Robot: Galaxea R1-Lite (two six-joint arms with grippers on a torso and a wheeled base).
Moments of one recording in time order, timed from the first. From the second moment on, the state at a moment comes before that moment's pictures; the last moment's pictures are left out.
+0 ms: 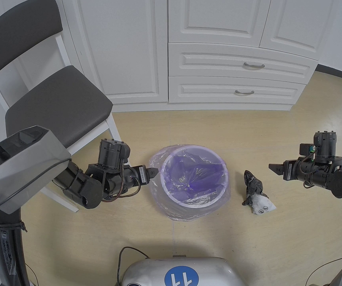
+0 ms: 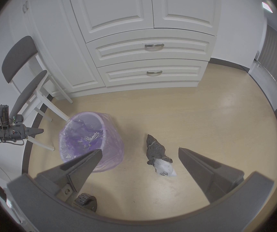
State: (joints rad) left arm -0.43 2.25 -1.07 -0.64 0.01 -0.45; right arm 0.08 1.83 -0.67 -0.69 0.03 0.05
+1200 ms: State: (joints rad) left arm -0.34 2.69 -1.74 -0.26 -0.02 -0.30; right arm 0.07 1.99 -0.73 -0.70 0.03 0.09
